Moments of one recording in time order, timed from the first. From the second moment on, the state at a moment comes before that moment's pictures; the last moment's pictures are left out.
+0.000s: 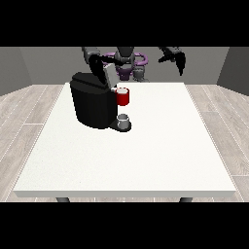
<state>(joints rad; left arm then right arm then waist) -0.23 0.09 0.14 -1.42 -0.09 -0.26 -0.08 -0.73 -0.17 -0.12 -0.99 0.00 0.01 0.07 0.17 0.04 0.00</state>
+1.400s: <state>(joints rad) -0.35 0.07 0.06 -1.41 -0.13 -0.26 -0.11 -0.88 -0.32 -0.08 -1.10 0.20 -0.06 0.39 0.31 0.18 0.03</state>
